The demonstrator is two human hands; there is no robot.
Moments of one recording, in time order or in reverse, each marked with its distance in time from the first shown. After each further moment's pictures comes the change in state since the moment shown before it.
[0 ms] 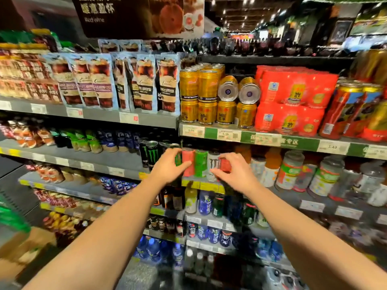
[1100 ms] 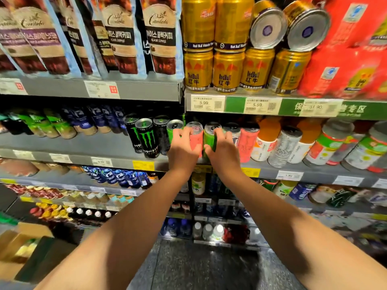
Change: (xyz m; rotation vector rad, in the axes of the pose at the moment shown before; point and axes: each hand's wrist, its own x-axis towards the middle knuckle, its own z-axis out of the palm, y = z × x) left_hand 0.084 -0.065 0.094 -0.173 0.250 -0.028; right_hand 0.097 -0.023 0.147 -0.023 0.154 0.369
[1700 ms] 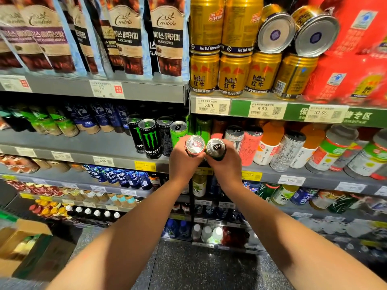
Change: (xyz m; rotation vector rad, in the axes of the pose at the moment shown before) left_hand -0.013 -0.013 -0.001 -0.244 0.013 -0.030; right_hand -0.020 0.014 0.010 0.467 0.123 0.037
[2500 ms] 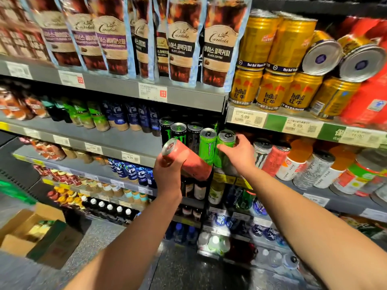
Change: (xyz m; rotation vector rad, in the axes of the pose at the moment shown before) left_hand -0.028 -0.007 -0.099 -0.703 0.410 -0.556; right_hand 0.054 -0.033 0.035 -0.123 -0.150 0.107
